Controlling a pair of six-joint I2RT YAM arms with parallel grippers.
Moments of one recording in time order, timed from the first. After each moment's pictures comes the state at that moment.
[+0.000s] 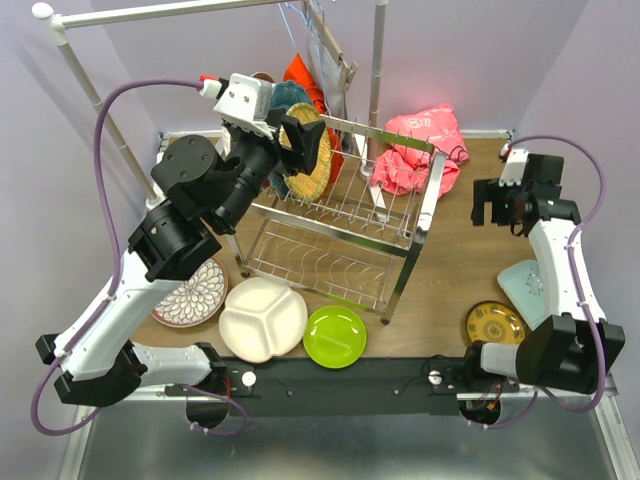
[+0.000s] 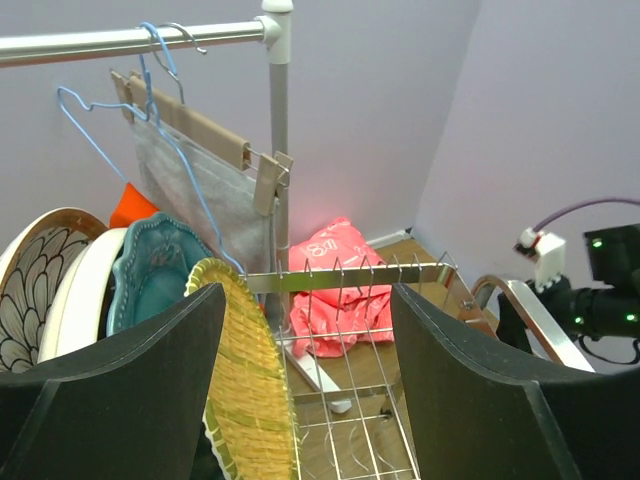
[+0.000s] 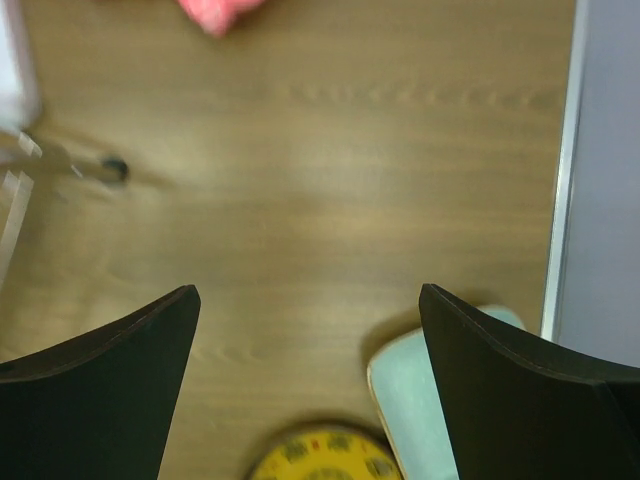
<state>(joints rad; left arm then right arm) -0.90 1.20 1.76 -0.35 -0.37 -0.06 -0.19 1.27 1.19 -0.66 -0.14 -0.18</state>
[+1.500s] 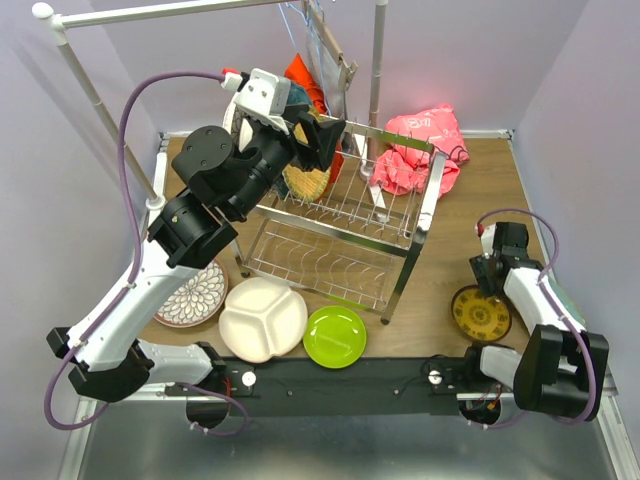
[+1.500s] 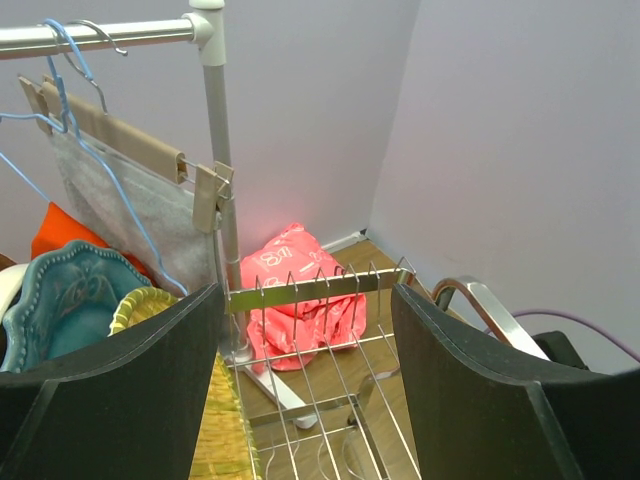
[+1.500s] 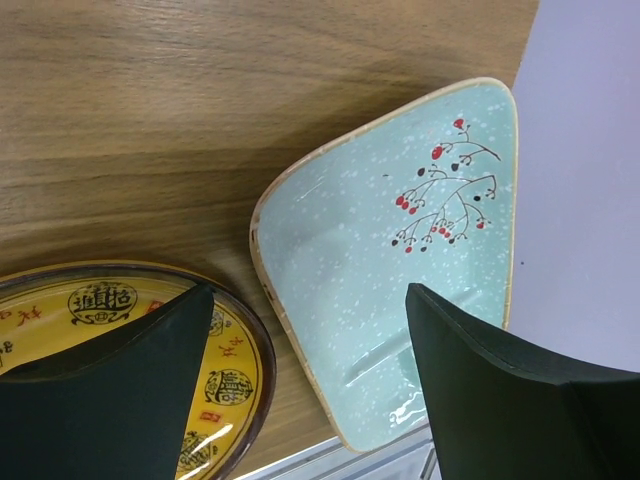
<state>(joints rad) -0.84 1.24 1.72 -0.25 -0.19 -0.11 -0.19 1.15 0.56 -0.46 0.35 -0.51</state>
